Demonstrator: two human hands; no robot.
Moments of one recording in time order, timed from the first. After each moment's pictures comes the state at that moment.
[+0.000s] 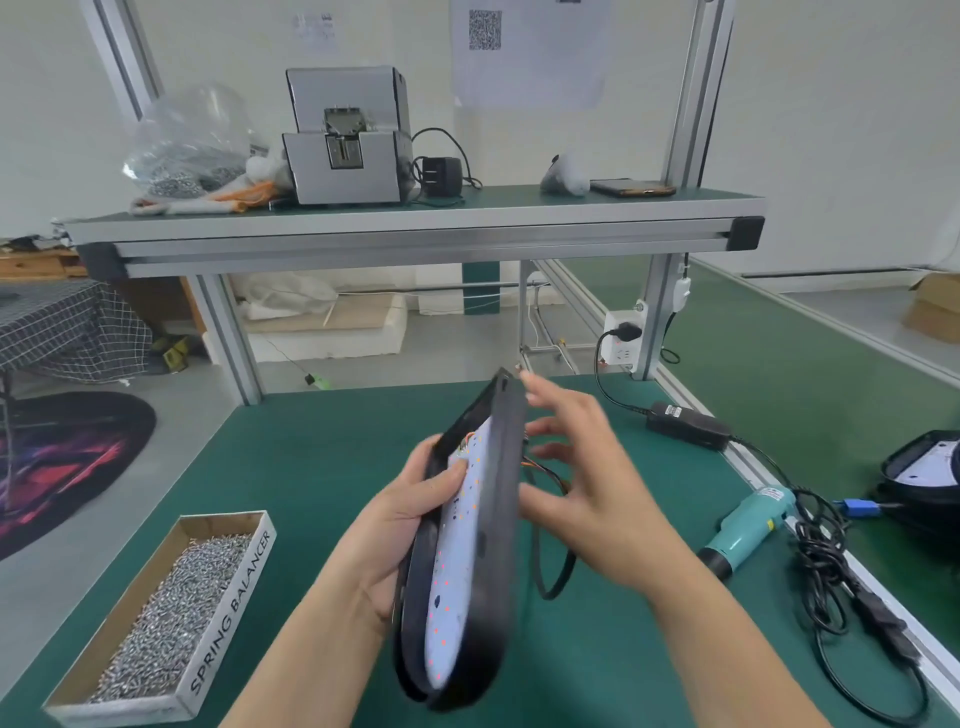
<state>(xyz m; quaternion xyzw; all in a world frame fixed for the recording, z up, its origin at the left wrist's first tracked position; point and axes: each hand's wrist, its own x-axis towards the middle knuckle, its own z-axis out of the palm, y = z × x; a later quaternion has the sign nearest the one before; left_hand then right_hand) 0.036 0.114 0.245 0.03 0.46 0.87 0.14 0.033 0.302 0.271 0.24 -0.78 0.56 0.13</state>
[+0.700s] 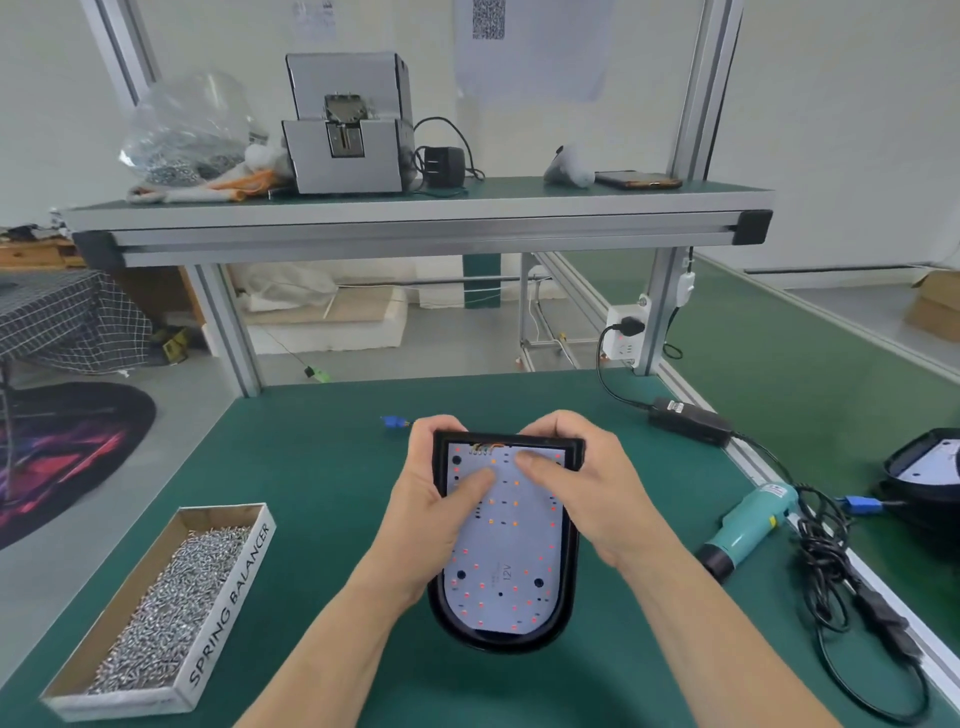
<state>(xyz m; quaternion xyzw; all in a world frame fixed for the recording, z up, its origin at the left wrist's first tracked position) 0.017 0.124 0.216 0.13 0.68 0.71 -0.10 0.009 0.299 0.255 0.13 -0.75 0.65 0.06</state>
